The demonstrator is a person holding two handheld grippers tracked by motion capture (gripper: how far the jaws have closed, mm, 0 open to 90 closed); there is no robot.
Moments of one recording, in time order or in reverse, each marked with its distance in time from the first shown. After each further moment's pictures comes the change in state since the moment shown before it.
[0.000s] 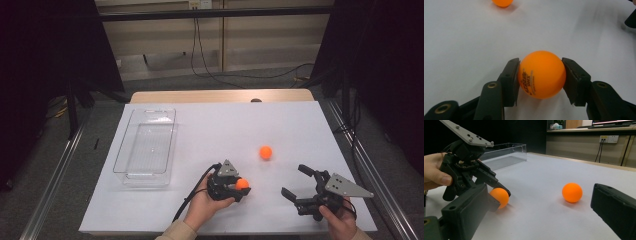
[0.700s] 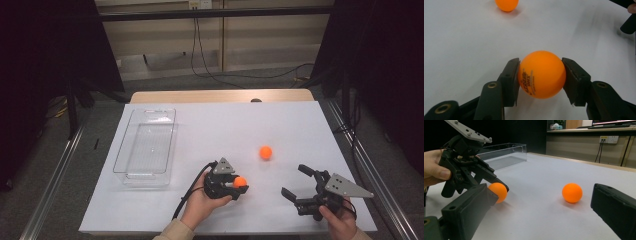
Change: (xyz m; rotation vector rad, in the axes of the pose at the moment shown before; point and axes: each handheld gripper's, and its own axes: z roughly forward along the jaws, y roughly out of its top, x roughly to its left) left arm 0.004 0.002 -0.010 -0.026 -0.008 -0.024; right arm 0.000 0.000 0.000 0.000 -0.001 -0.003
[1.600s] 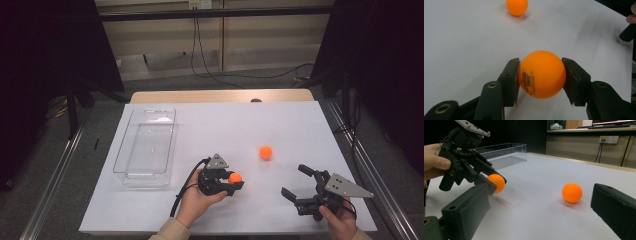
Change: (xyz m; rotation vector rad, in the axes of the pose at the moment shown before) left arm 0.008 0.005 -0.016 -0.009 0.015 -0.039; right arm 0.000 0.000 0.000 0.001 0.000 -0.001
